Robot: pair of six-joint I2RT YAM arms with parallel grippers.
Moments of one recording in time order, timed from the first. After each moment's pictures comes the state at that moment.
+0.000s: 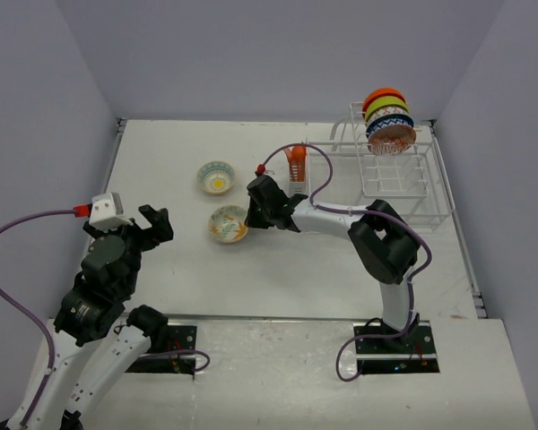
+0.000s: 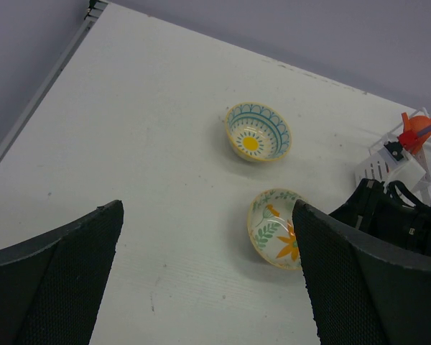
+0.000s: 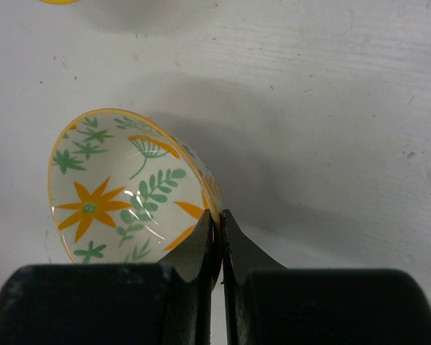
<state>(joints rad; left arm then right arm) -0.46 0.39 0.79 -0.60 -0.56 -0.39 0.83 1.98 1.34 -0.16 0.08 0.80</state>
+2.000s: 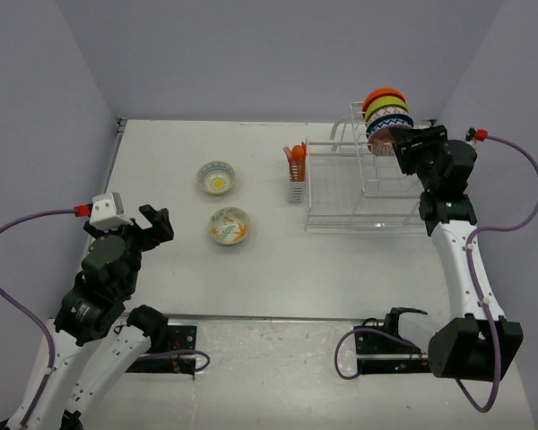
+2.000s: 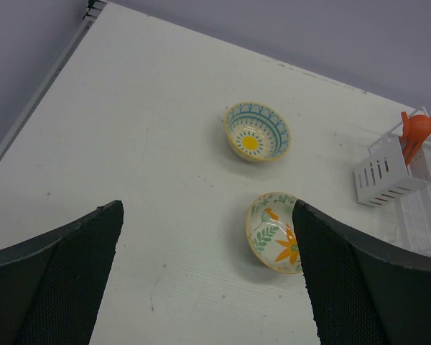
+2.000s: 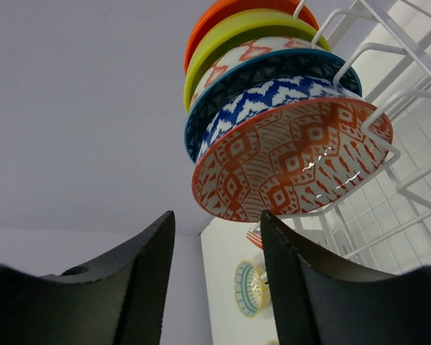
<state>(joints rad) -0.46 0.39 0.79 -0.60 -0.55 -0.39 -0.09 1.11 1.02 -0.05 -0.13 1.16</state>
